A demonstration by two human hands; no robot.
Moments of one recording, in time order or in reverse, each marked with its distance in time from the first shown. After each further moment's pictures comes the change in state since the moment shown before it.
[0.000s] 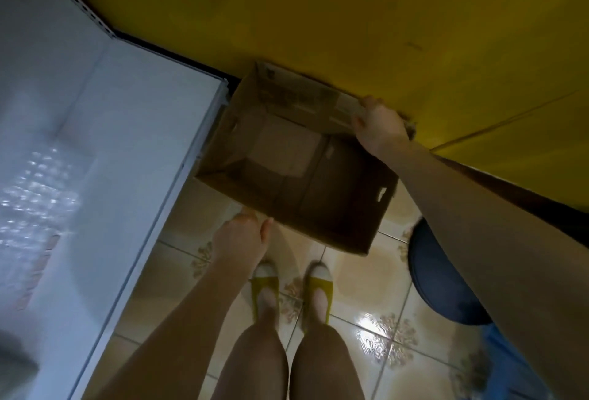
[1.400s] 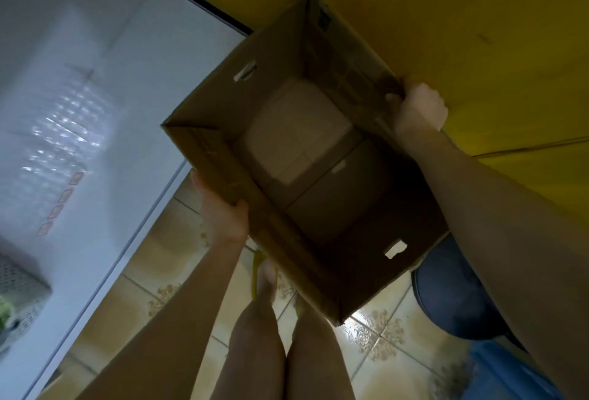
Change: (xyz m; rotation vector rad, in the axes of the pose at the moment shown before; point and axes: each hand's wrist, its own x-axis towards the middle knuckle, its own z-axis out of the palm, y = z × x) left_hand -0.019 -0.015 -0.010 -0.949 0.421 -0.518; right_hand 0.011 -0.021 0.006 -0.079 0.150 0.037
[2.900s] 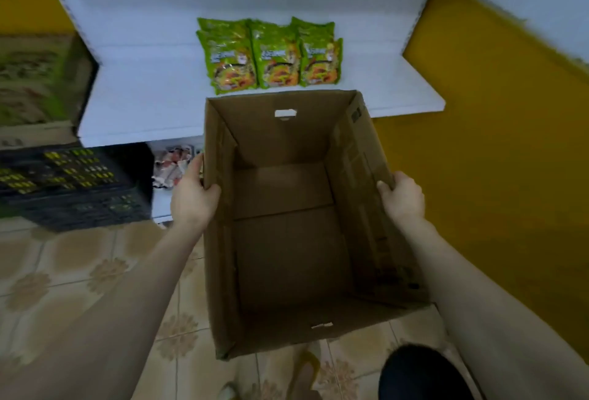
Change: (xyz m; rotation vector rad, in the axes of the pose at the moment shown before) left_hand -0.484 -0.089 -0.431 -0.188 0.656 -0.052; right_hand -0.538 -0.086 -0.238 0.092 0.011 -0.667
